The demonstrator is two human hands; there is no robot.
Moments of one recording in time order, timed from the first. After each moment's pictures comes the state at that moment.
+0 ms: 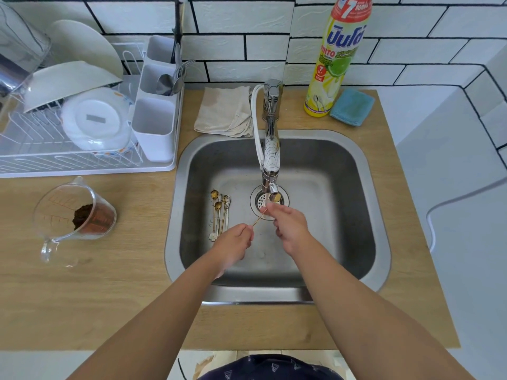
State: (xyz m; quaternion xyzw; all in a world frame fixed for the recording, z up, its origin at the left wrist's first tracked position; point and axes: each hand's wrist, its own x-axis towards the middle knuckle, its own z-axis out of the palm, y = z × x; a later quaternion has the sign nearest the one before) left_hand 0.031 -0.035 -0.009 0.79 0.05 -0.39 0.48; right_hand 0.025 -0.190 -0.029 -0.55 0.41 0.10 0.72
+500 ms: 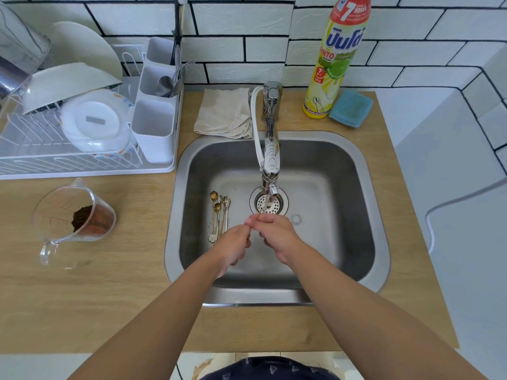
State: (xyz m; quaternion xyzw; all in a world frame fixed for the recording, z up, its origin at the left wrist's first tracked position) left_hand 0.036 -0.039 -0.001 0.77 0.09 -0.43 0.47; right_hand 0.019 -0.172 -0.031 -0.61 0.33 0.17 0.70
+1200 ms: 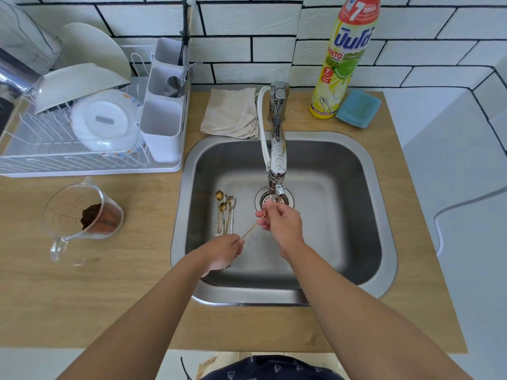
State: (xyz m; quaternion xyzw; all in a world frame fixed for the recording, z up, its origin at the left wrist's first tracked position) left_hand 0.045 -0.002 -0.006 0.84 -0.05 -0.47 0.28; right_hand 0.028 -0.168 -0.038 -0.62 0.34 0.02 0.71
